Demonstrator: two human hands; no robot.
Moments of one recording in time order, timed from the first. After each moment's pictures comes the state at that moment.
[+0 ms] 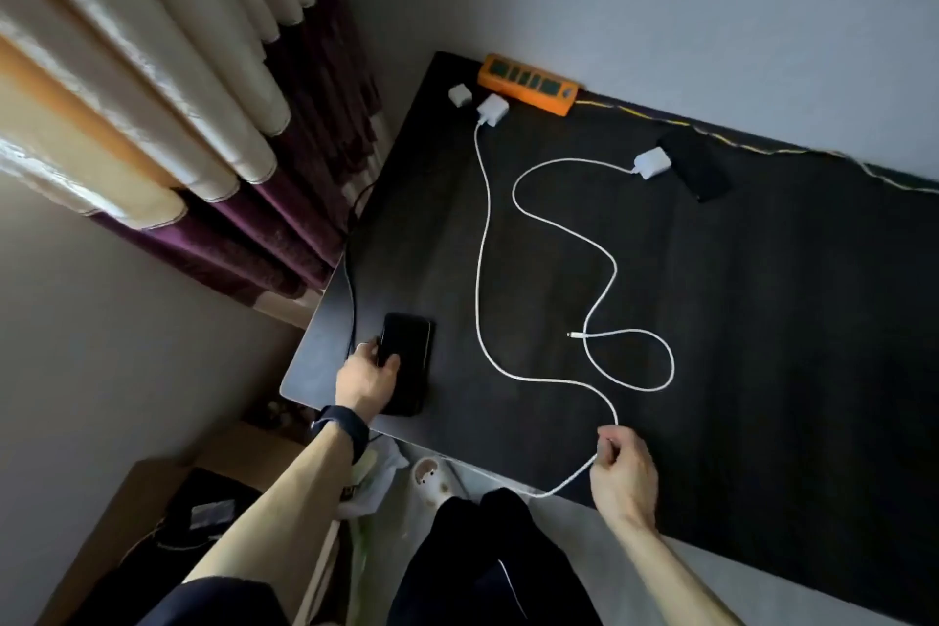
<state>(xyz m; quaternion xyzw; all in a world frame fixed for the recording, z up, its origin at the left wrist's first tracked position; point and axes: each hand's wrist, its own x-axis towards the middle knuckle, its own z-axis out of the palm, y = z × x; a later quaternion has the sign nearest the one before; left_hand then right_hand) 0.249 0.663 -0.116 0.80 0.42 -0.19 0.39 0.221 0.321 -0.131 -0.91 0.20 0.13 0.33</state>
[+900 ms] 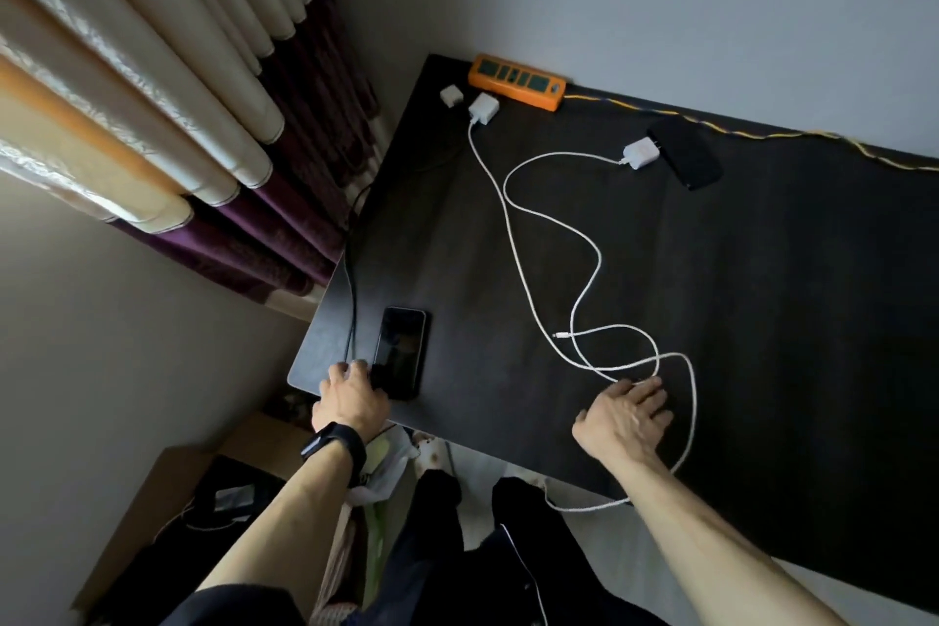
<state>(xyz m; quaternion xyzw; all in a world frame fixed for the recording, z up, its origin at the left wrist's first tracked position) 0.212 0.642 -0.088 0.87 0.37 -0.27 0.17 0.283 0.328 -0.097 -0.93 0.10 0.36 -0.07</state>
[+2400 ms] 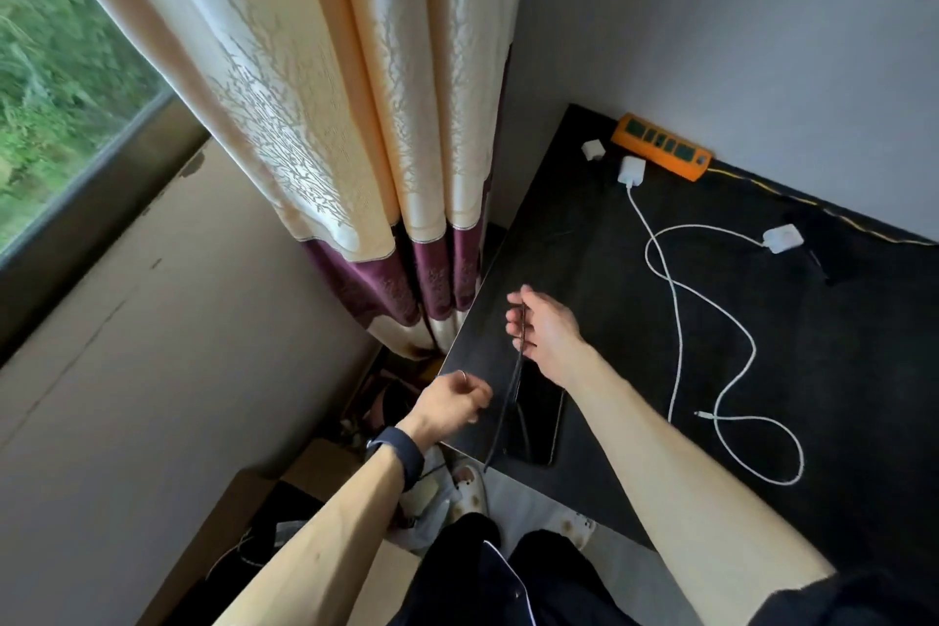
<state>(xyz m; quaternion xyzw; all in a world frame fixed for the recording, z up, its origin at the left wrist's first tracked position) 0.232 0.779 -0.073 0.72 0.30 -0.28 0.56 0.360 0.668 -0.027 -0.63 0.26 0.38 0.63</state>
